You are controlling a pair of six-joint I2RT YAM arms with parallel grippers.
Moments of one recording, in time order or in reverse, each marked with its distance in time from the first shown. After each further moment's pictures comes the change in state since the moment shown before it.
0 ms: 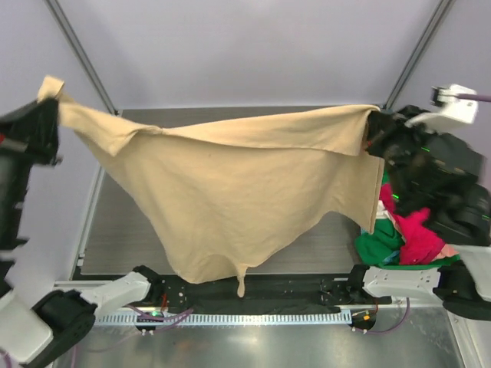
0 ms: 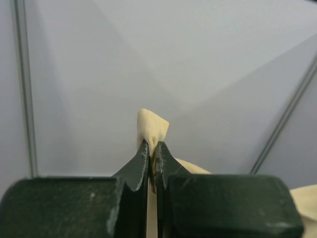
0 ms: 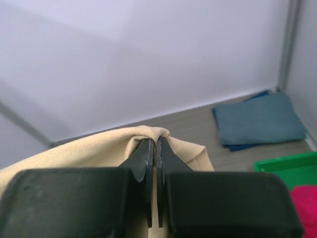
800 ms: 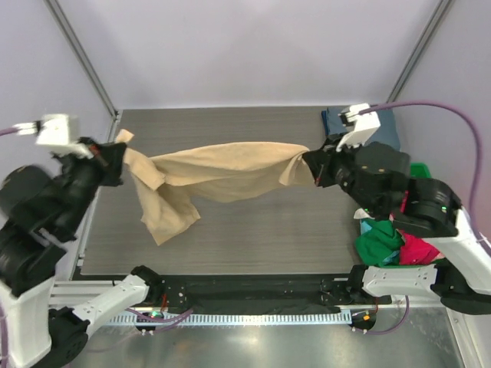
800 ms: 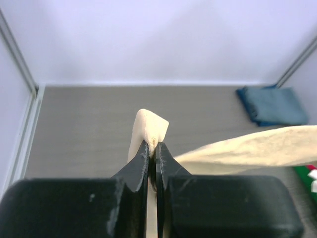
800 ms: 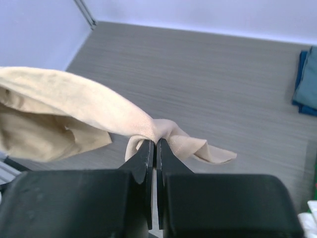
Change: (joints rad) left arm 0.000 -0.080 -0.515 -0.108 -0.037 -0.119; right arm 0.007 0.084 -0.152 -0.211 -0.442 0.176
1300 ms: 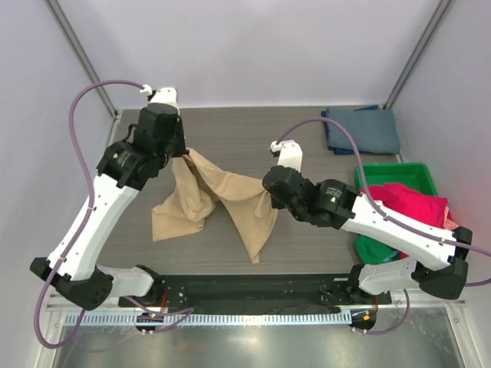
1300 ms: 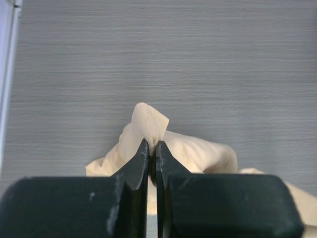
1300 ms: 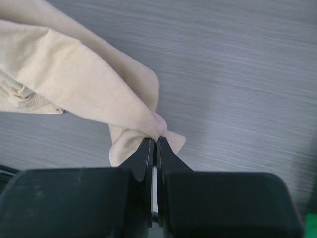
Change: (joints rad) left arm -0.002 0.406 -0.087 0.037 -0.058 -0.126; right arm 0.006 0.189 -0.351 0.073 -0.034 0.217
